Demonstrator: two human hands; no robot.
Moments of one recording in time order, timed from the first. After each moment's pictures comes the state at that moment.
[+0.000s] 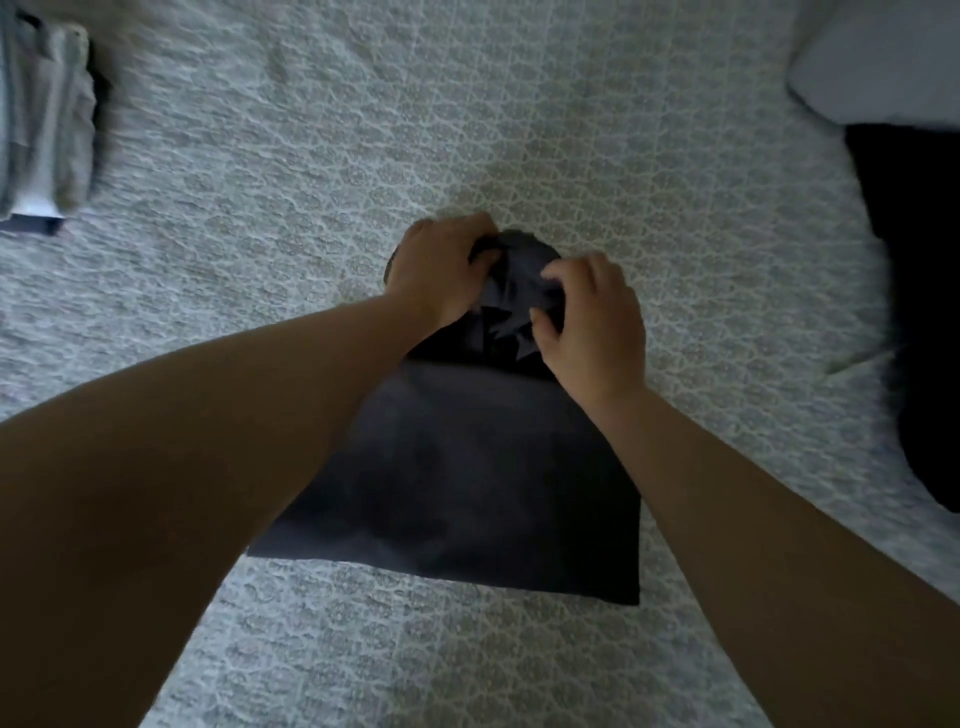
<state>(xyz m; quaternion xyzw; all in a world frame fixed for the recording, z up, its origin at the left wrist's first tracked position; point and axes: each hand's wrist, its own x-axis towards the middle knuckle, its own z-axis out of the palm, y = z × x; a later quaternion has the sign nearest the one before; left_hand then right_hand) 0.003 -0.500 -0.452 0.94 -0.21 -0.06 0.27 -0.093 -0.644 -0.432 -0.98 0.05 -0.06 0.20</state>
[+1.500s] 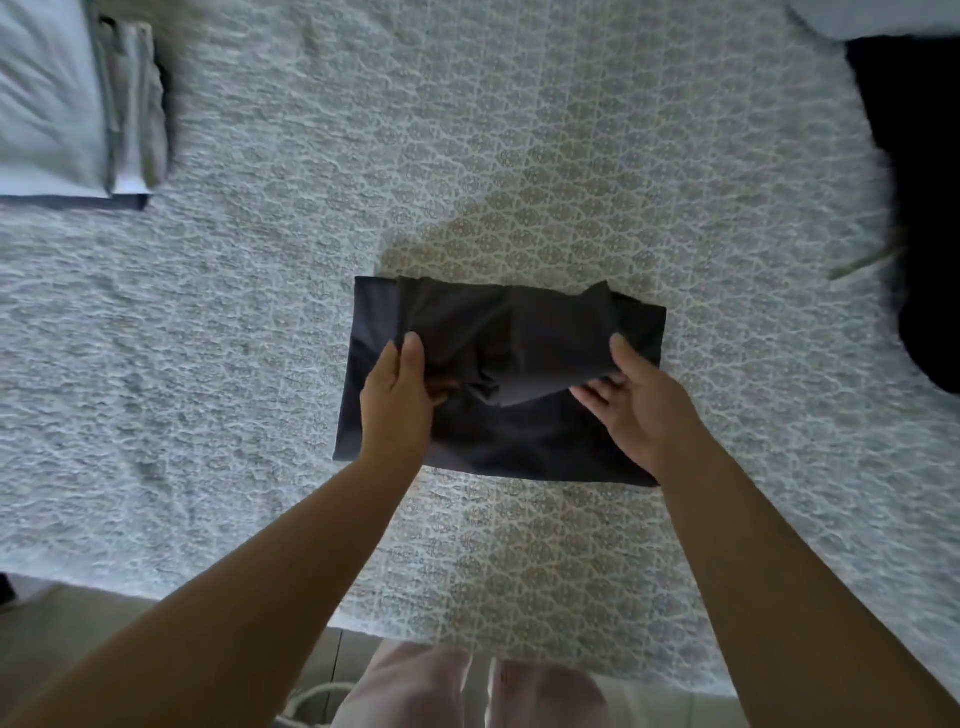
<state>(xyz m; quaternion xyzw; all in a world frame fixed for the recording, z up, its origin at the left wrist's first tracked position) -0.180 -0.414 -0.411 0.74 0.25 -0.16 0.60 -0.220 -0.625 -0.412 -0.34 0.45 0.11 0.82</state>
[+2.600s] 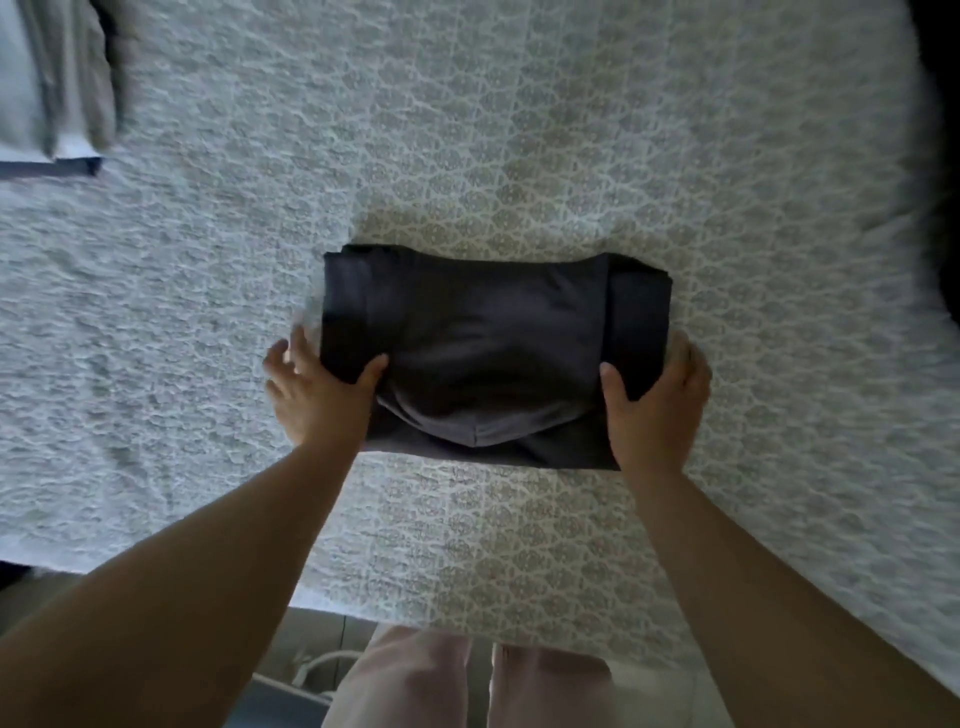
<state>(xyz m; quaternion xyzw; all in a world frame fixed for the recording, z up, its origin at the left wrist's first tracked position) -0.184 -0.361 -0.475 0.95 0.22 -0.14 0.17 -0.271 -0.628 -0.471 -0.87 0.41 0.04 0.28</state>
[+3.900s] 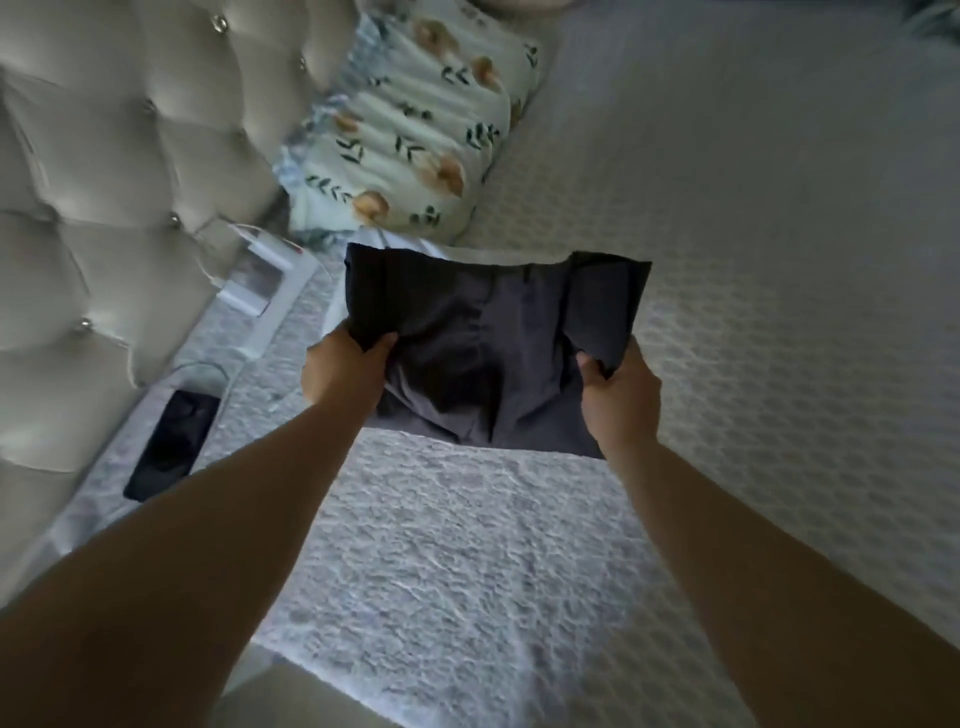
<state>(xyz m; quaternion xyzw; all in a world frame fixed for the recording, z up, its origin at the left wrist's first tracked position) 0.115 0.056 -0.312 0.94 0.24 -0.01 0.23 0.066 -0.197 -0.300 -0.86 0.22 -0.02 0.45</state>
